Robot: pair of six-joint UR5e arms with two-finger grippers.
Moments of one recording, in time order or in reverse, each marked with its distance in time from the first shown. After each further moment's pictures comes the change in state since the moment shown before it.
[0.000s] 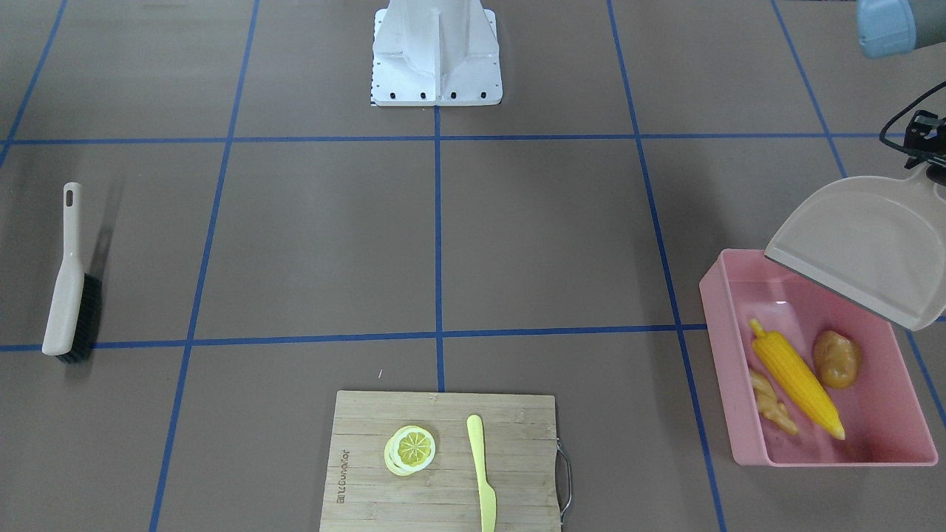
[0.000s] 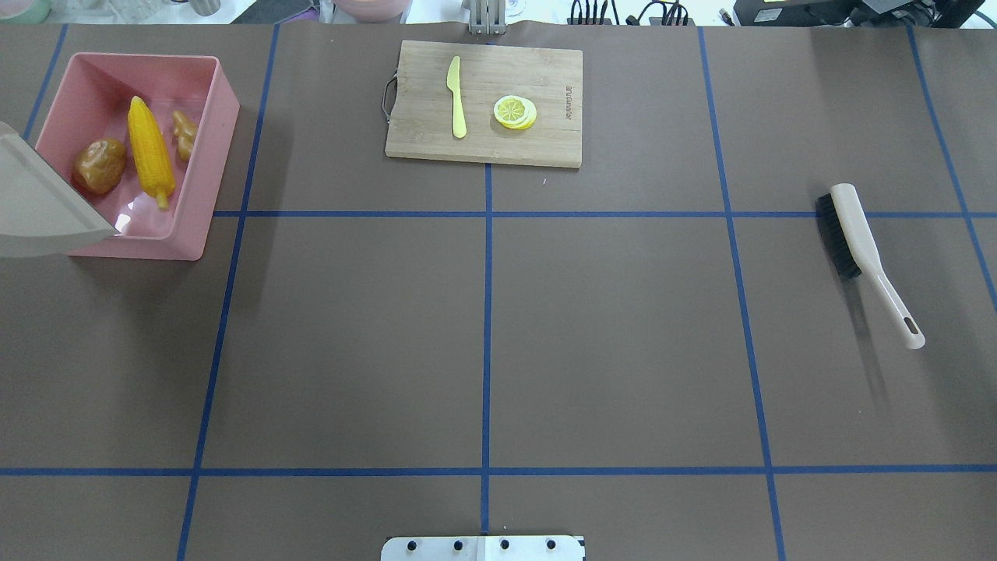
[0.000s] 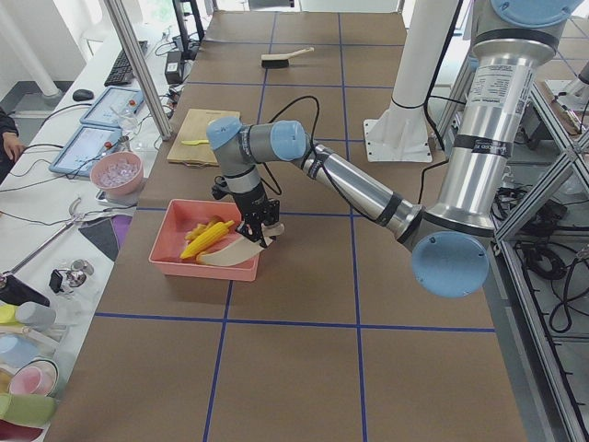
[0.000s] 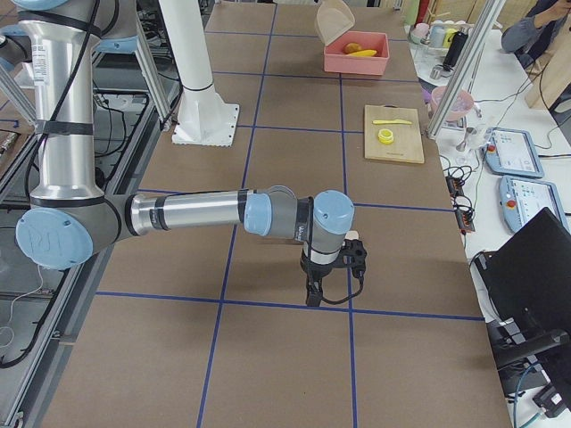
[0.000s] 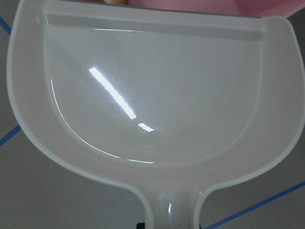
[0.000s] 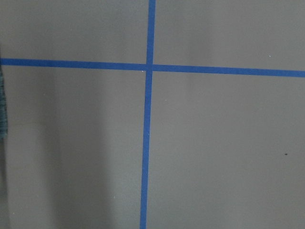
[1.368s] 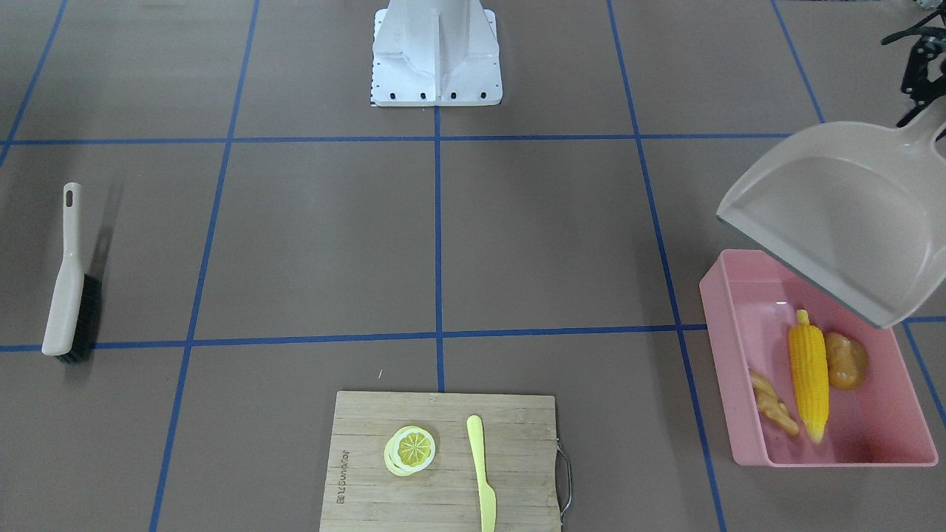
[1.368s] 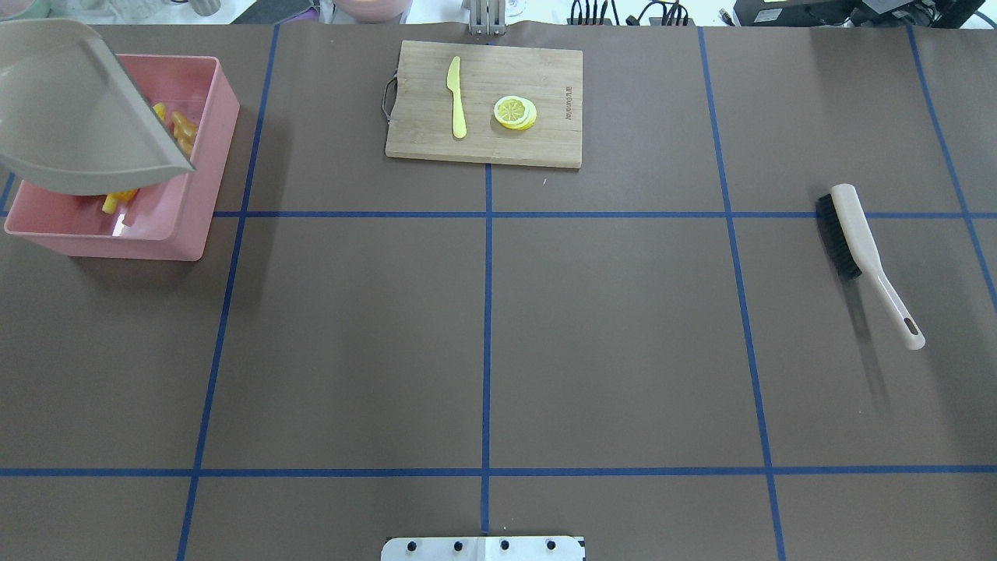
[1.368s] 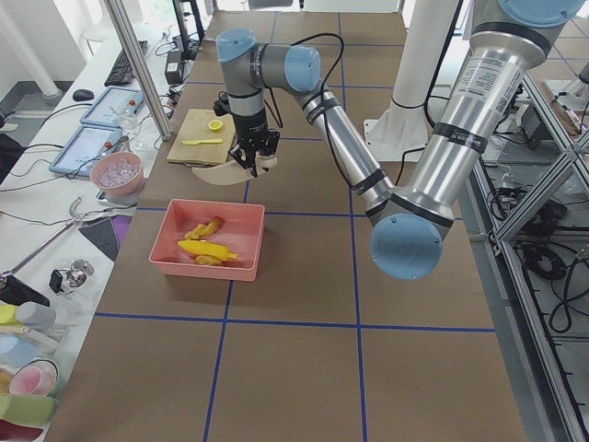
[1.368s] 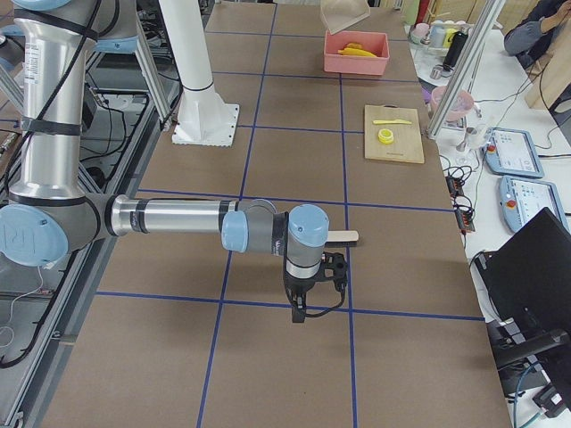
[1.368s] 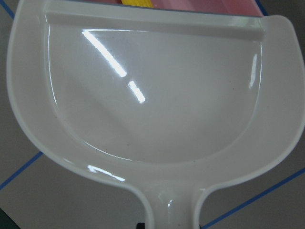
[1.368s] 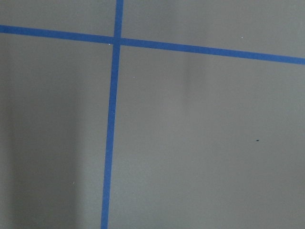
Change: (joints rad) left arm 0.012 -0.204 -0.199 0.100 -0.141 0.089; right arm -0.012 -0.074 -0.003 0.120 -0.069 0.012
